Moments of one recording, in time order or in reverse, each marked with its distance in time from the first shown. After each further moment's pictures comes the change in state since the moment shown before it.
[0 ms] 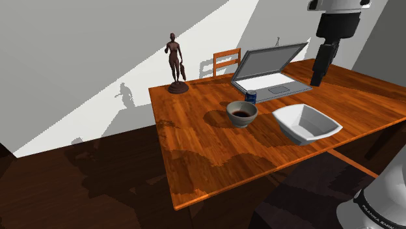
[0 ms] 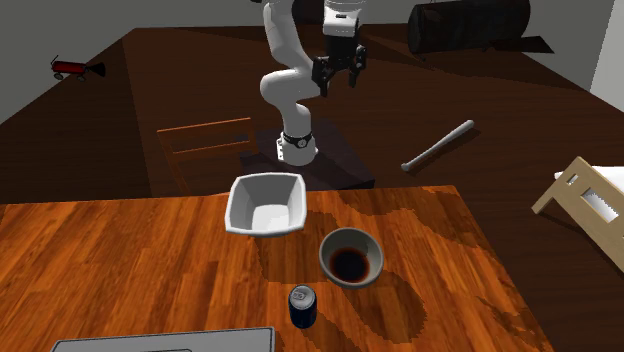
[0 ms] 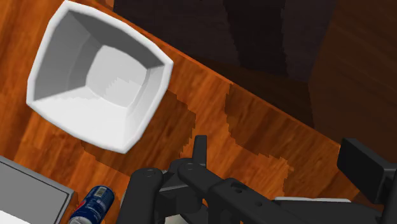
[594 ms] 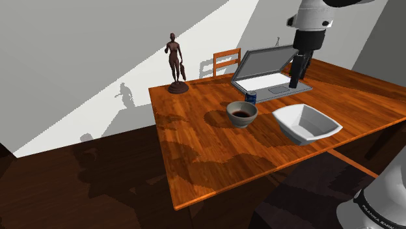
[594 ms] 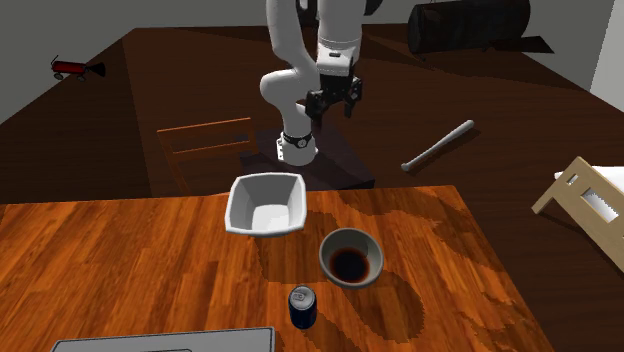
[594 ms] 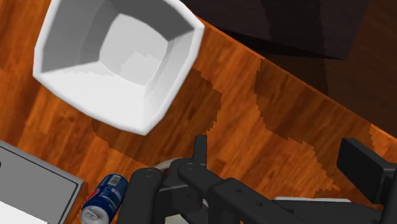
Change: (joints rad) arm -0.031 0.196 -0.064 0.005 -0.052 0.190 -0.082
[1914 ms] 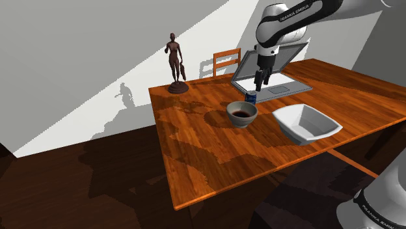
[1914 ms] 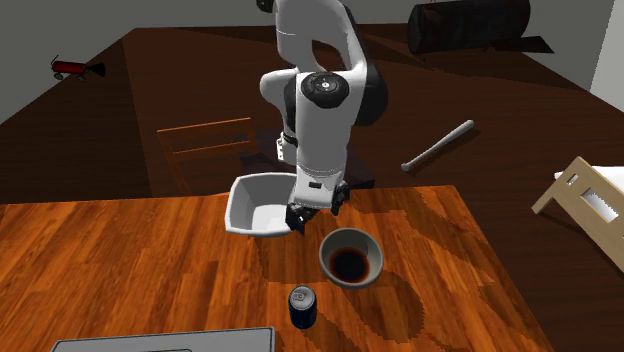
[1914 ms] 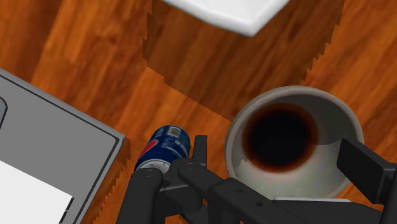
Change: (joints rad) arm -0.065 0.692 -0.128 0.357 0.001 0.341 -0.206
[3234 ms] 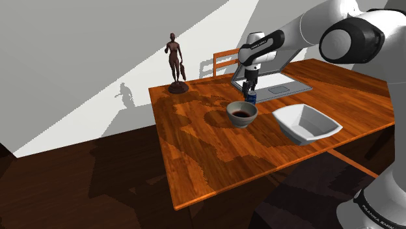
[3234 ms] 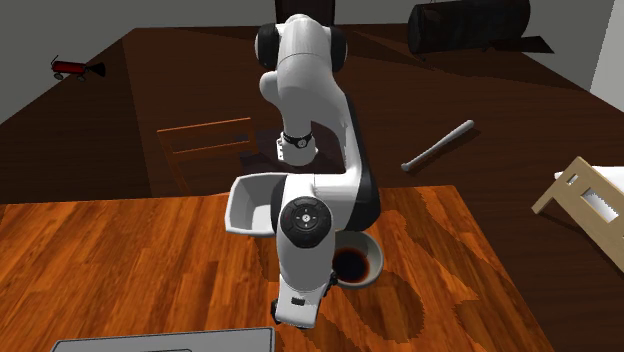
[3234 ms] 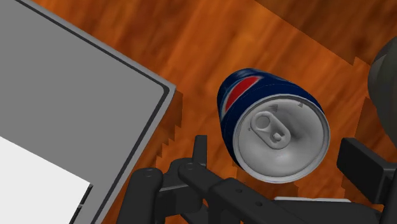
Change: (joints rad) arm -0.088 0.543 -0.005 0.491 0.074 0.051 -0.109
